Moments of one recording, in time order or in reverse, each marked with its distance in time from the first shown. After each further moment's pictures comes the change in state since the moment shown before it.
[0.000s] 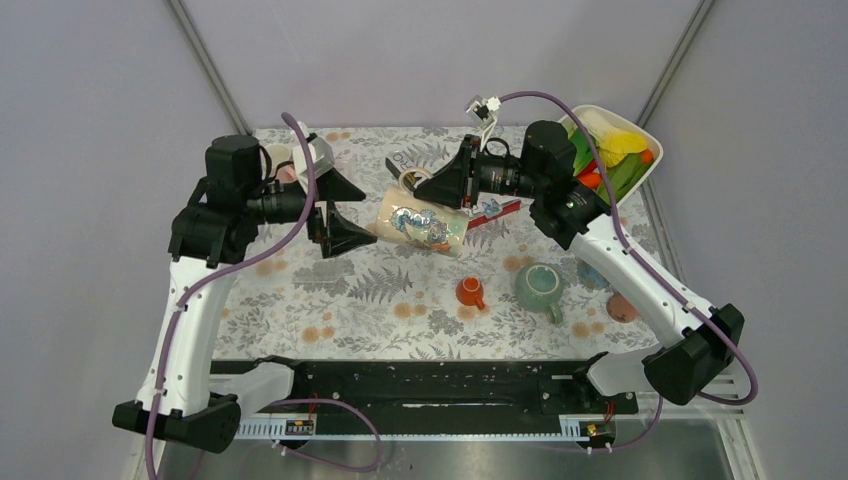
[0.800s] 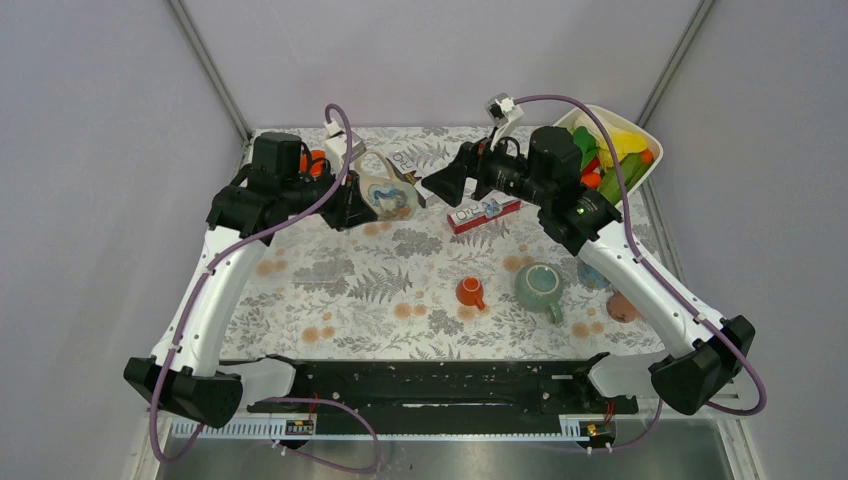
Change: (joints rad) left arm -0.113 0.113 -0.055 0.048 -0.288 -0.240; right arm -0.008 -0.043 -0.016 -0.087 0.296 -0.098
